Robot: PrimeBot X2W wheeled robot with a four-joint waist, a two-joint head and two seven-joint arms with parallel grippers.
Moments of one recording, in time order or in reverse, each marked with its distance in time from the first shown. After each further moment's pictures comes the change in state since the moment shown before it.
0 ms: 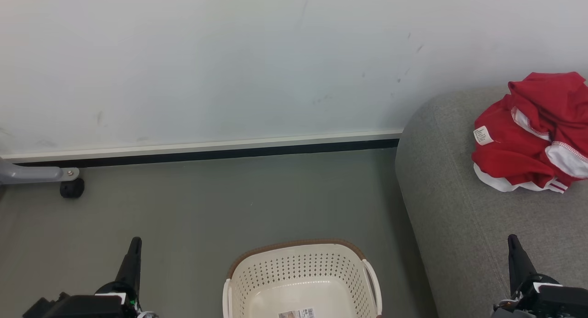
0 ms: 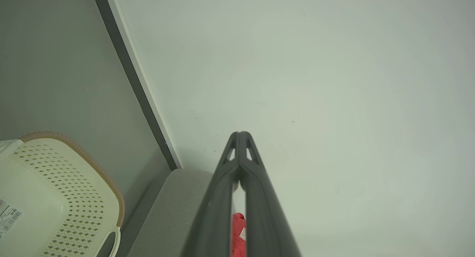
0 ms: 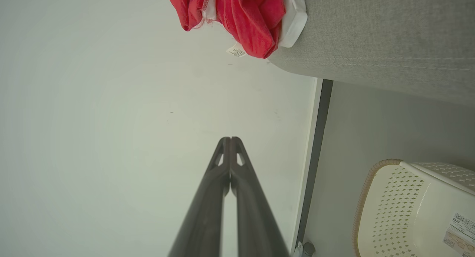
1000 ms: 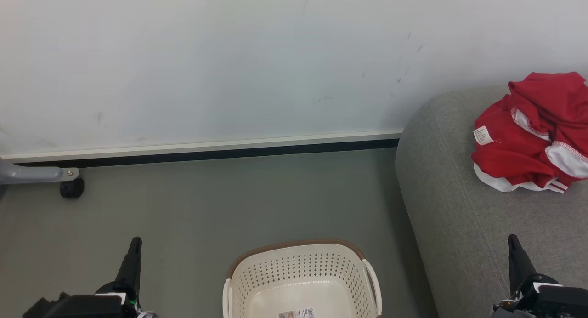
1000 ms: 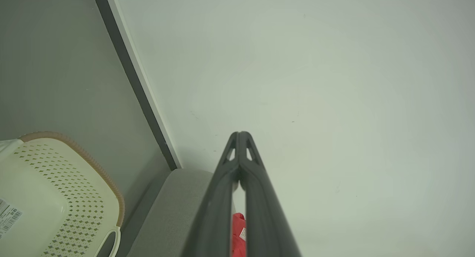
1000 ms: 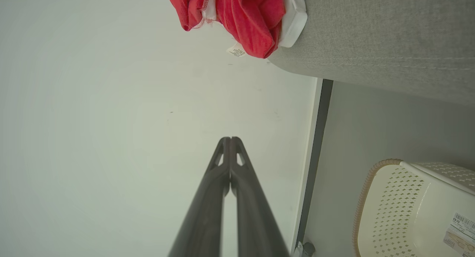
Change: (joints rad) left arm 0.000 0.000 0.000 0.000 0.000 0.000 0.000; right arm 0.000 0.000 0.000 0.000 0.000 0.000 0.000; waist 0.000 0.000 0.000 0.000
